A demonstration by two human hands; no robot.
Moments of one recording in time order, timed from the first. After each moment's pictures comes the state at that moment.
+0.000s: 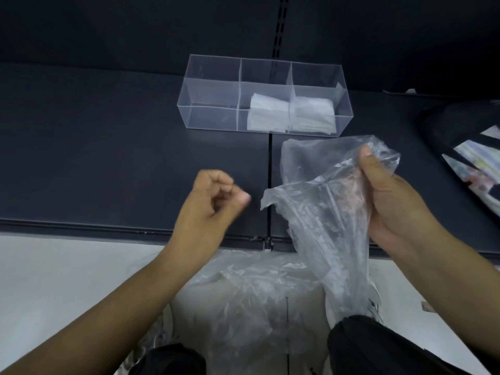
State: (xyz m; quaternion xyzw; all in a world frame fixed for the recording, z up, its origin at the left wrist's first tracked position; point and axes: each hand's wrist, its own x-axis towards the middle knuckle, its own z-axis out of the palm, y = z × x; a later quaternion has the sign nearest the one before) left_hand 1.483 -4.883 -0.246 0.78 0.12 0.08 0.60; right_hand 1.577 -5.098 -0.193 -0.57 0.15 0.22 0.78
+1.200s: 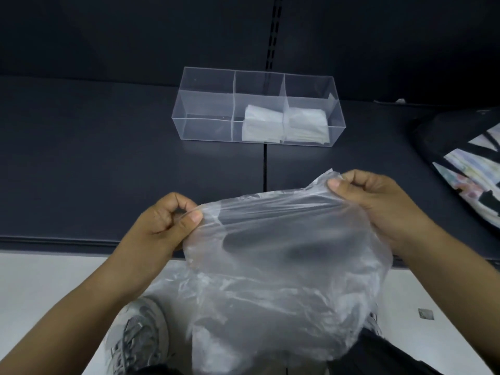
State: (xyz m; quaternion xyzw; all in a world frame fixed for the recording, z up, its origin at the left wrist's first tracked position) left_hand 1.460 -4.835 -0.226 0.74 0.15 -0.02 0.66; right_hand 1.595 -5.115 -0.203 -0.73 0.00 0.24 0.64
